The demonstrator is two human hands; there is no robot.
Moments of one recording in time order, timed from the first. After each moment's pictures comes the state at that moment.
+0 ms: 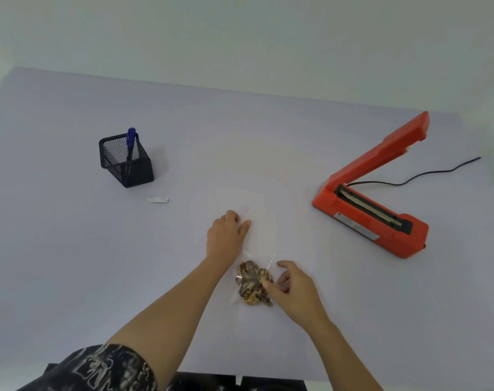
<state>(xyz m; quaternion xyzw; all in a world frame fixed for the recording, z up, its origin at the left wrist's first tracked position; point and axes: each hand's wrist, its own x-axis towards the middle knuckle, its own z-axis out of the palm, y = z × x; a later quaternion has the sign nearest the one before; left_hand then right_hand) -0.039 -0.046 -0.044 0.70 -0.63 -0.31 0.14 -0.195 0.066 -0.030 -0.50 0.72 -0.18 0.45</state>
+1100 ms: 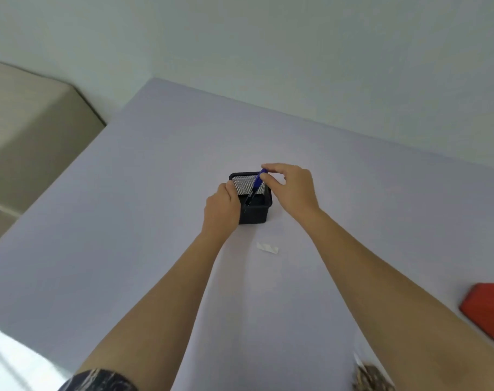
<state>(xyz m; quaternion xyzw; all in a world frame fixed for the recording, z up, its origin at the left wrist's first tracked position) 0.191 -0.176 0.007 0.80 -0.44 -0.29 0.27 0.057 -0.237 0.023 -0.71 0.53 -0.31 0.35</state>
